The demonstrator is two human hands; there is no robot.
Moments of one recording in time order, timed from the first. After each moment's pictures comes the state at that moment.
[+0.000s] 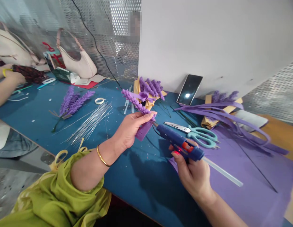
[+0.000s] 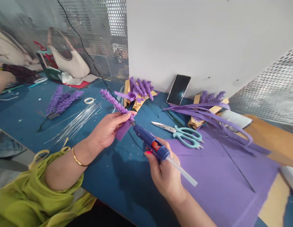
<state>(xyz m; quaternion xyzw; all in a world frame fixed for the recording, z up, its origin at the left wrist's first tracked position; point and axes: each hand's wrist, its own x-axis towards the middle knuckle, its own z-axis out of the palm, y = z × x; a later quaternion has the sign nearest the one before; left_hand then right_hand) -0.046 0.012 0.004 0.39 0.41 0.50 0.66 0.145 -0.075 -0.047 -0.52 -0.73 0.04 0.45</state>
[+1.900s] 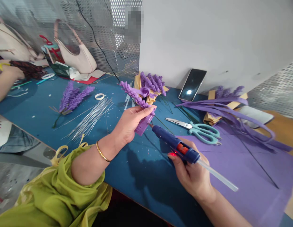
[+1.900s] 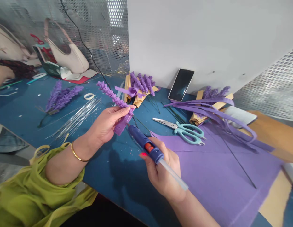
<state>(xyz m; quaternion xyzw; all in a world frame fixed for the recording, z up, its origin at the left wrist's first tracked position) -0.046 0.013 0.005 0.38 0.39 0.53 0.65 0.144 -0.081 -0.044 -0.47 -0.78 -0.01 0.41</state>
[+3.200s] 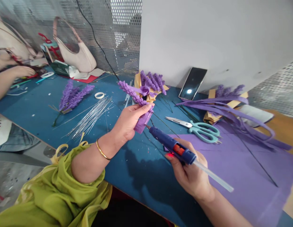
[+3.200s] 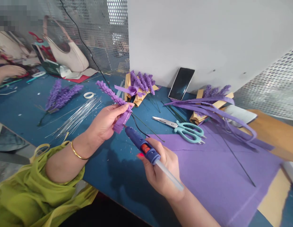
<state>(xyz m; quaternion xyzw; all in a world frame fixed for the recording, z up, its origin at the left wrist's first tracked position) -0.047 0.016 0.003 0.37 0.40 0.54 0.64 0.142 -0.082 -0.042 -0.46 -0.79 -0.02 0.40</state>
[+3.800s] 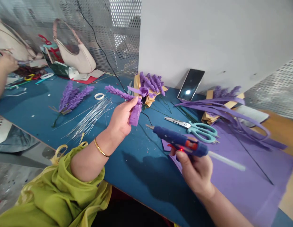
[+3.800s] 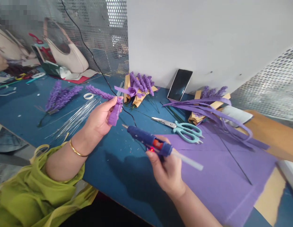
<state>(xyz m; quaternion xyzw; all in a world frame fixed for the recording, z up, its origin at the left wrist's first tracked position) -0.058 0.029 0.003 0.30 0.42 0.62 0.59 0.146 -0.081 -0.048 -0.48 -0.68 0.18 0.52</state>
